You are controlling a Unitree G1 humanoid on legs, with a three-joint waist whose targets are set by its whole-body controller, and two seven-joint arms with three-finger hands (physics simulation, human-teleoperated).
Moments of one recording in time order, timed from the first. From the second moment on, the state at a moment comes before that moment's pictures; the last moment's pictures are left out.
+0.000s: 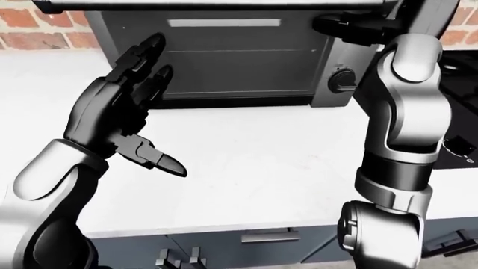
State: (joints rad) left arm -0.60 0.18 0.04 -0.80 -0.10 1.08 -0.26; right arm -0.97 -0.53 -0.26 -0.01 0.20 0.61 -0.35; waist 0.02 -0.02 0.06
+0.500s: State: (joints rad) left arm -0.71 0.18 0.06 -0.58 -0.07 0.98 -0.29; right arm -0.97 -0.54 -0.27 -0.01 0.18 0.59 -0.40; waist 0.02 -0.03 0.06
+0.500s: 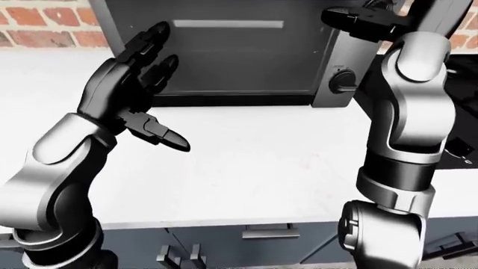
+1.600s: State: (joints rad) left arm -0.89 0.18 0.05 -0.09 -0.04 0.68 -0.29; right arm -0.92 -0.54 -0.29 -0.02 0.18 0.58 -0.43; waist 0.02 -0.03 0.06
